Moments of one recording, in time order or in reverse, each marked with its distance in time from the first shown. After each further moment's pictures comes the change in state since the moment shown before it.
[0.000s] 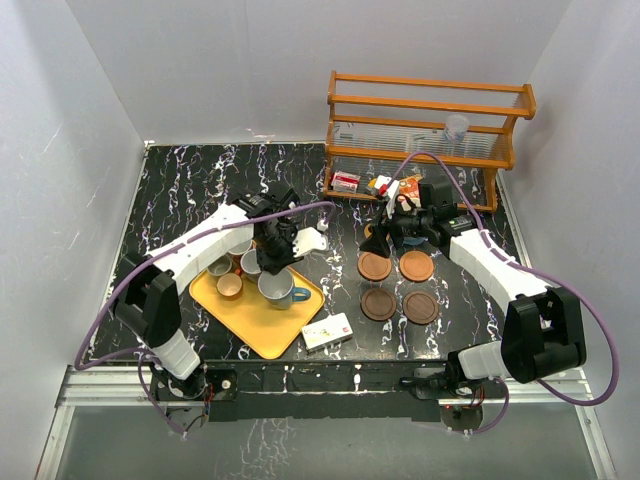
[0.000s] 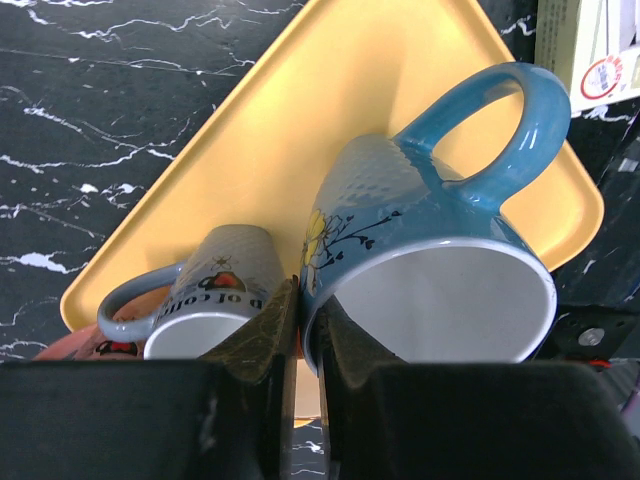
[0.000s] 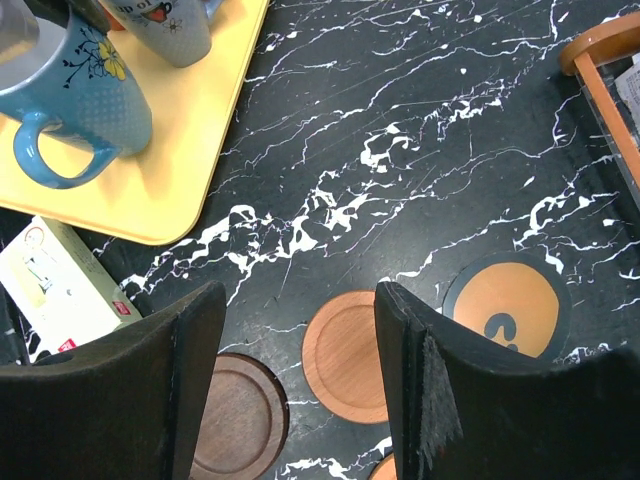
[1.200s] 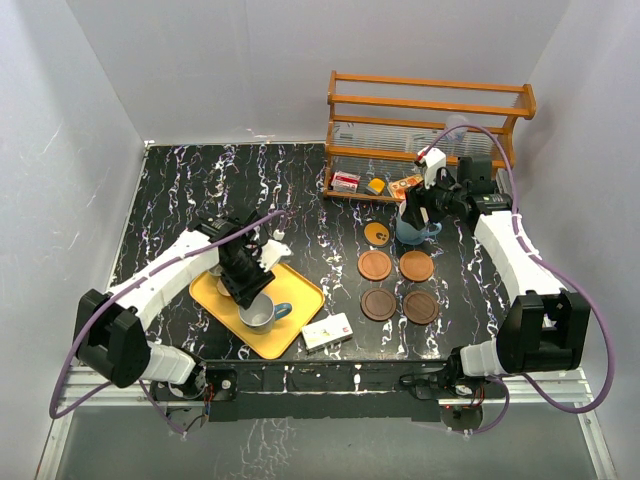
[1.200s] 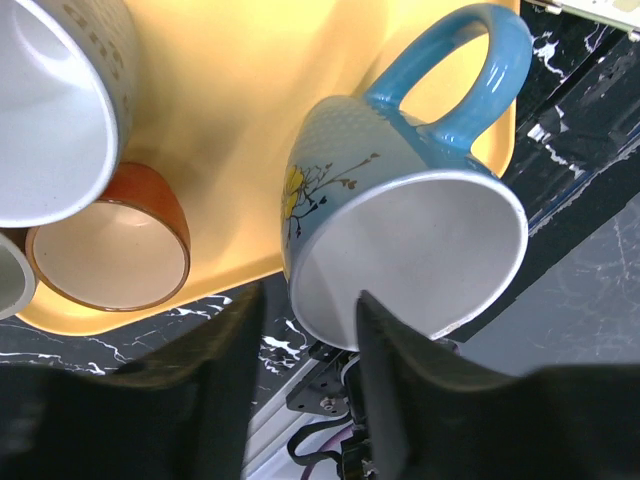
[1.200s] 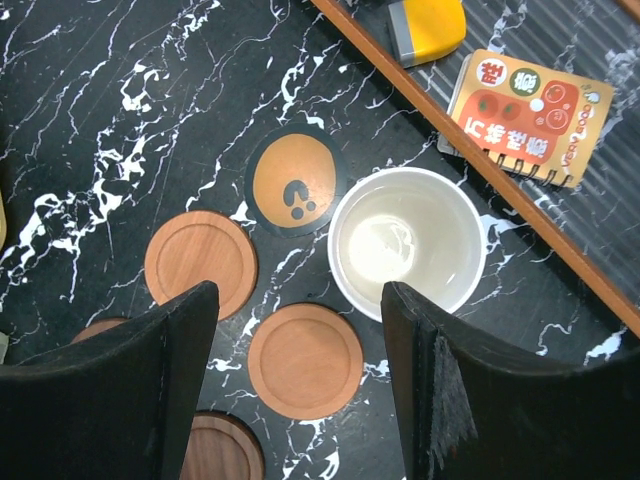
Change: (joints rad) left arm 0.106 -0.254 -0.289 -0.052 -0.014 -0.359; right arm -0.225 0.021 0.191 -0.229 0.294 0.024
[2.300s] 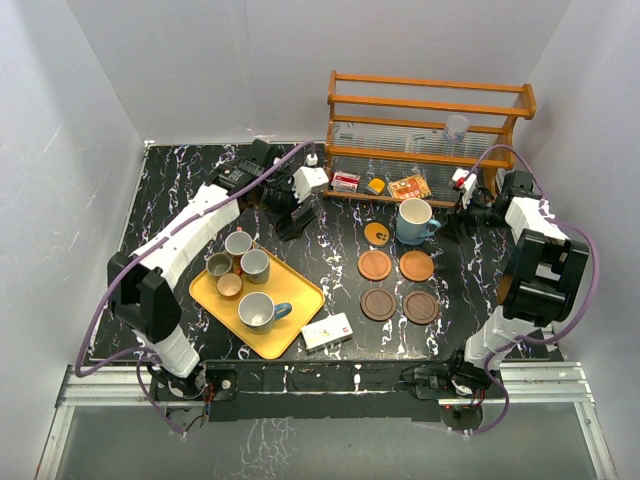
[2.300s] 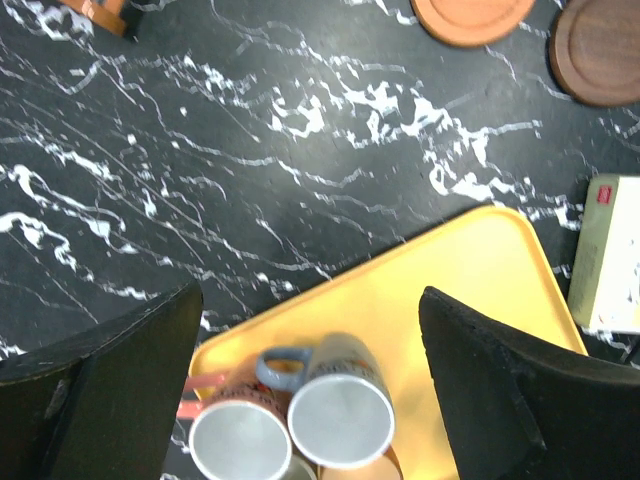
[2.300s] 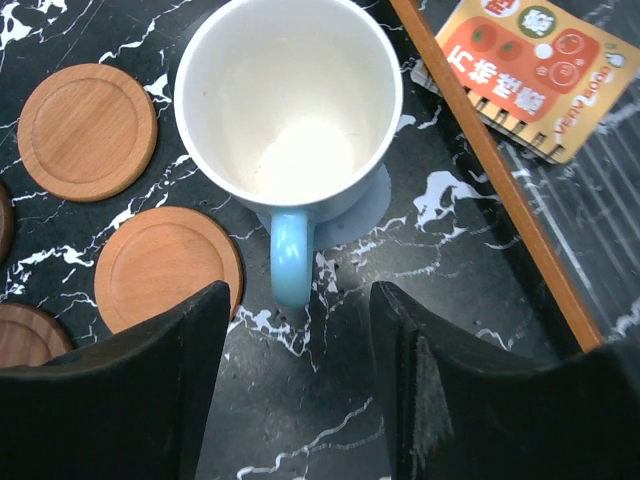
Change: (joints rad) left arm 0.003 0.289 0.498 0.309 0.123 0.114; right arm -0.379 0.352 0.057 -0.184 -0.464 -0.746
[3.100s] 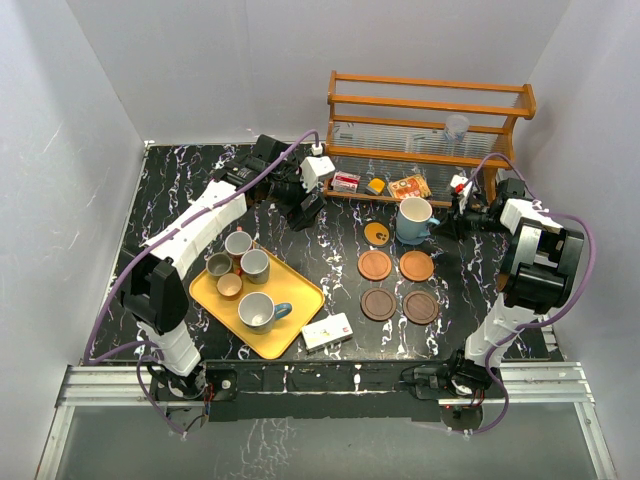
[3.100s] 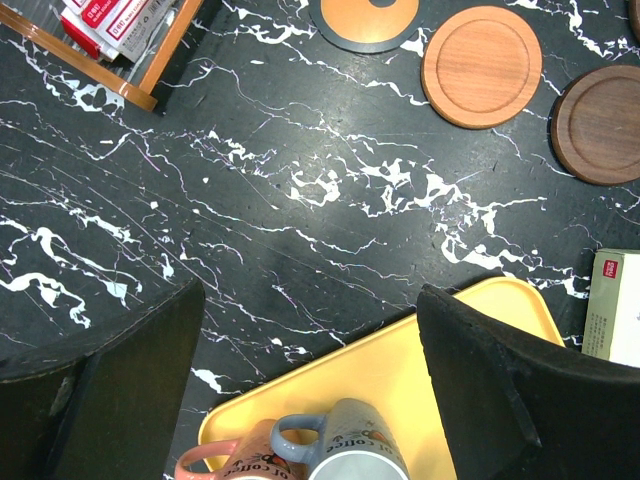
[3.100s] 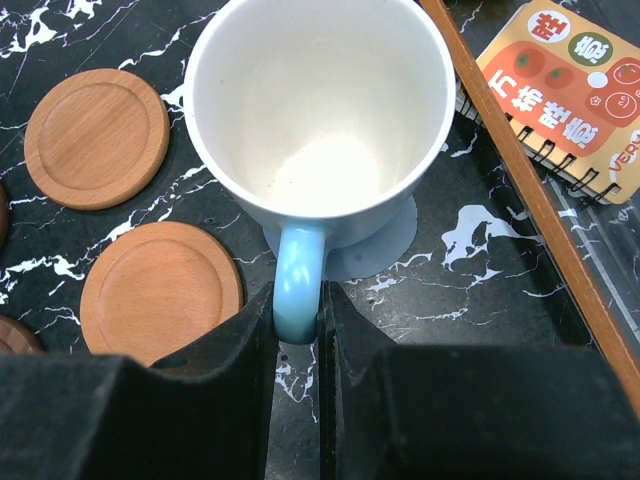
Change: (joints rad) left arm 0.000 0.056 0.017 0.135 0.048 -0.053; right arm 0.001 0.086 -0.017 0.040 -0.100 -0.060
